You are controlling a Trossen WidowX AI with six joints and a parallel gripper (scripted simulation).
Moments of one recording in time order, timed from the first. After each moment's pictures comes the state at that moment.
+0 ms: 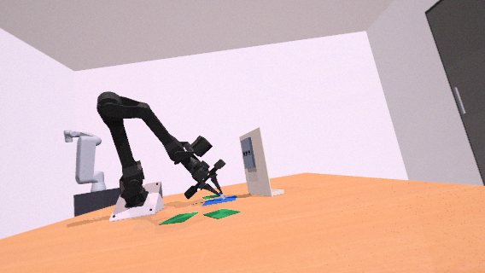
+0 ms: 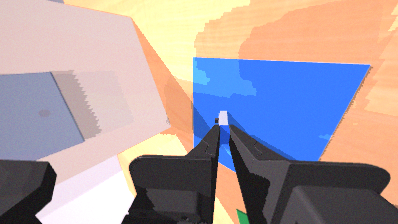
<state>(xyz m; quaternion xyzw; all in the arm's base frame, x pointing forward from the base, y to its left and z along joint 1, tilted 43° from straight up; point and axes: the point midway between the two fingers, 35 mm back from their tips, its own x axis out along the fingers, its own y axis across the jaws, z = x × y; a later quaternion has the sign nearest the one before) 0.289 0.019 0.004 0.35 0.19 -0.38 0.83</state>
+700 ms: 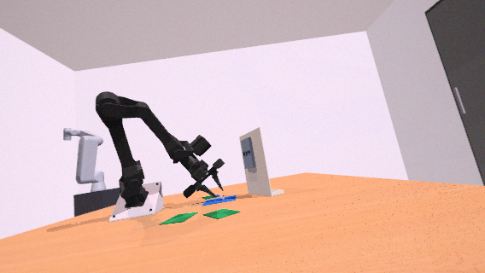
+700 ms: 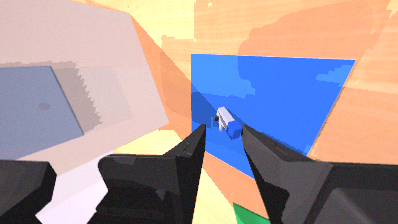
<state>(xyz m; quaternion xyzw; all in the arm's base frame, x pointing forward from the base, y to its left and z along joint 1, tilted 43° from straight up) 0.284 0.023 0.004 0.35 0.19 -0.39 0.83</state>
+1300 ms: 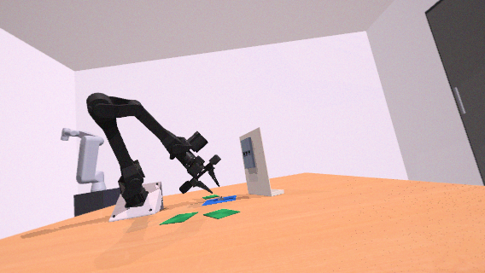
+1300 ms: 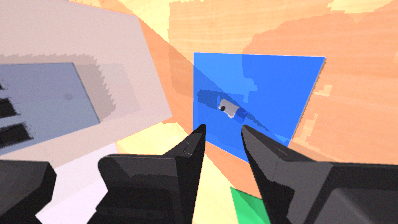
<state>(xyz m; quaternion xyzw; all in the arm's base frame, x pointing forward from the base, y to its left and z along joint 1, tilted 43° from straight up) 0.270 0.035 0.015 0.35 0.19 -0.39 0.83</state>
